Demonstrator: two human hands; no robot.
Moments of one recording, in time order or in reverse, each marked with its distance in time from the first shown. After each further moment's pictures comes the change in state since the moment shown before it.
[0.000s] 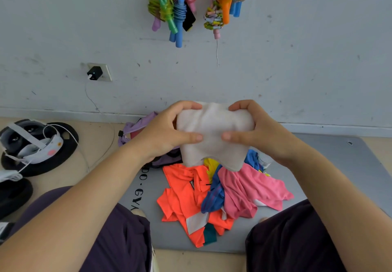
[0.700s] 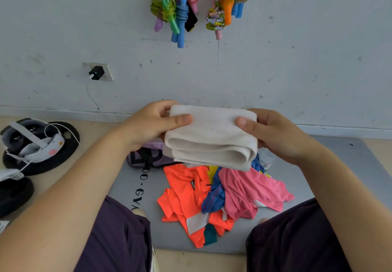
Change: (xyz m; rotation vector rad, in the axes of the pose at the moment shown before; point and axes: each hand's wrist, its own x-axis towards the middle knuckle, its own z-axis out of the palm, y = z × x) left_hand -0.002 0.010 -0.030 -0.066 -0.072 -0.103; right_hand -0.004 -0.001 -0.016 0.039 -0.145 -0.054
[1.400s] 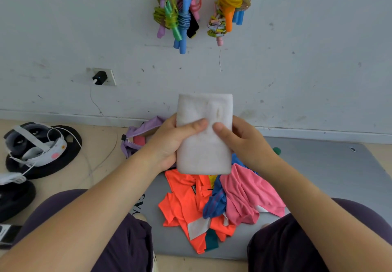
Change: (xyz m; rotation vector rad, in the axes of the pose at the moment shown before) left_hand 0.005 -0.005 0.053 -0.589 0.125 0.011; right_hand 0.013 -0.002 0.057 -0.139 0.264 -0.018
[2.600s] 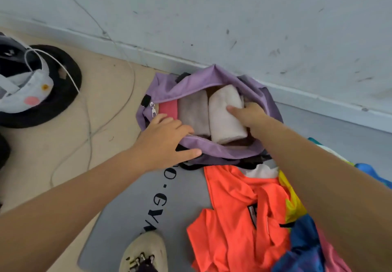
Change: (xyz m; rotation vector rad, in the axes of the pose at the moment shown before) left_hand 0.168 -0.194 -0.354 1.795 -0.042 0.006; right_hand 0.359 0.329 0.250 -0.144 -0.166 0.609
